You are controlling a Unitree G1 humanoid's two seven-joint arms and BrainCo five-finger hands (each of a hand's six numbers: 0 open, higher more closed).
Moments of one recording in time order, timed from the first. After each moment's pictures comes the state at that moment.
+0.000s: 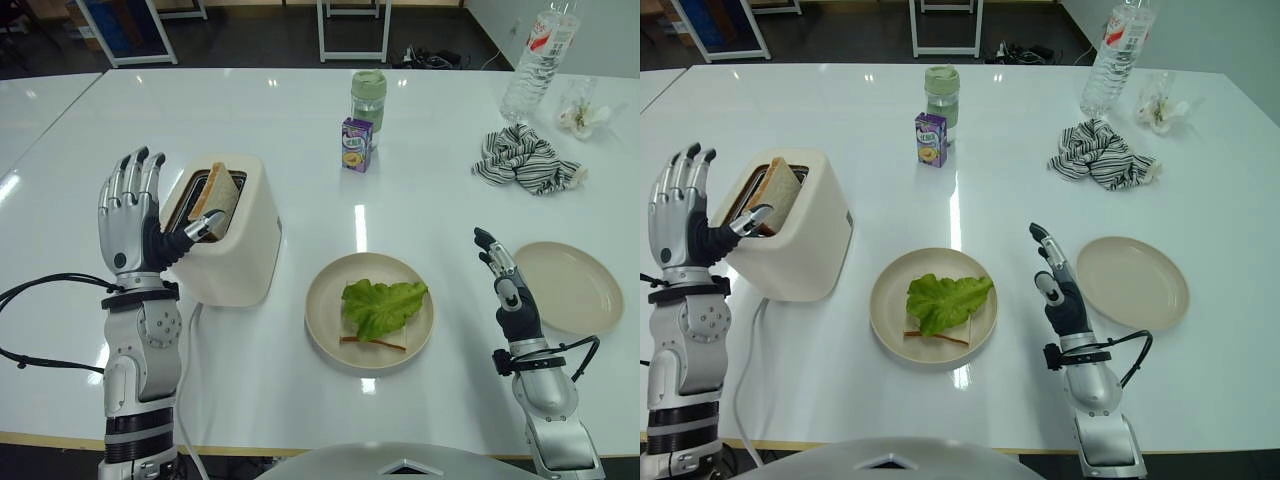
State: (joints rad) left arm 0.03 0.41 0.24 -0.19 0.85 0.04 0.16; right arm 0.35 -0.30 0.04 -0.33 -0.13 -0.24 -0.01
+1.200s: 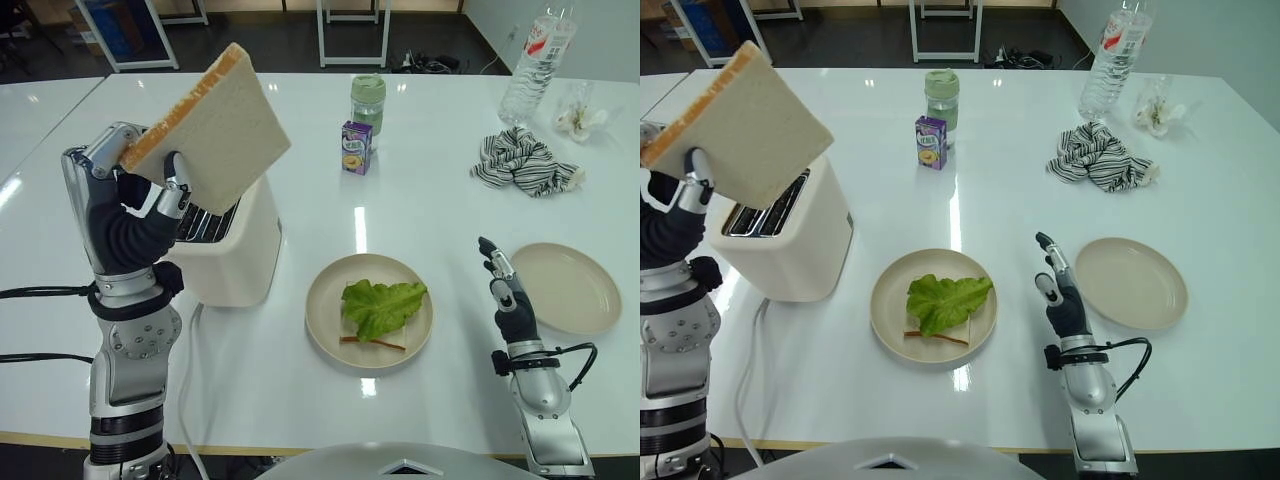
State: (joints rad) left arm 0.01 0.45 0.20 -0.42 0.25 -0.43 0.31; right arm 0.33 -0.23 -0.03 -0.24 -0.17 -0.25 -0.01
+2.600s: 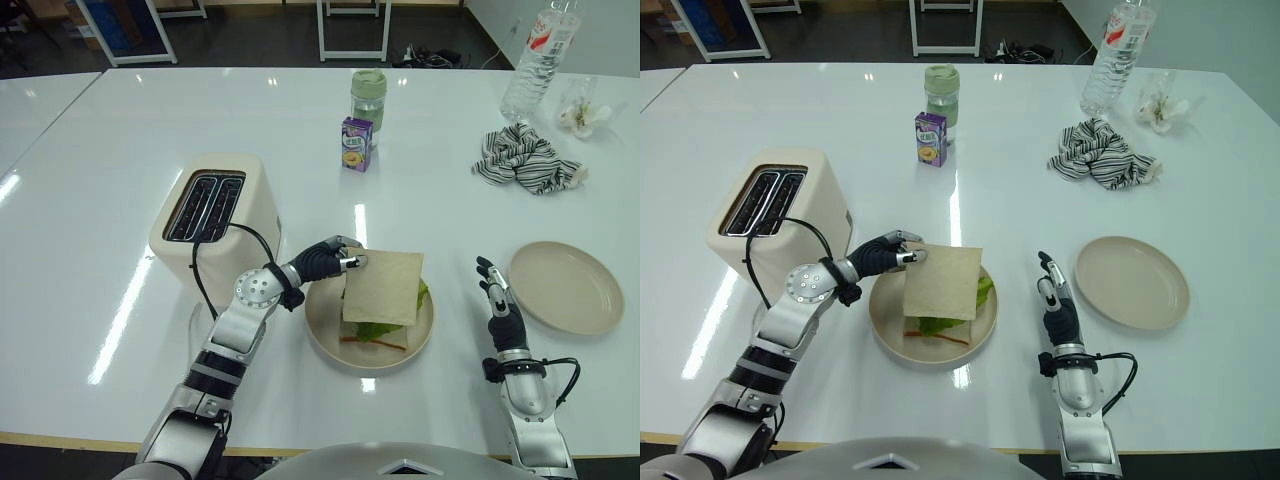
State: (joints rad) left arm -0.27 0.33 -0.27 0.10 -0.08 0.08 -0.58; right arm 0.35 -0.16 -0.02 -0.14 -0.18 -0.21 -0.02
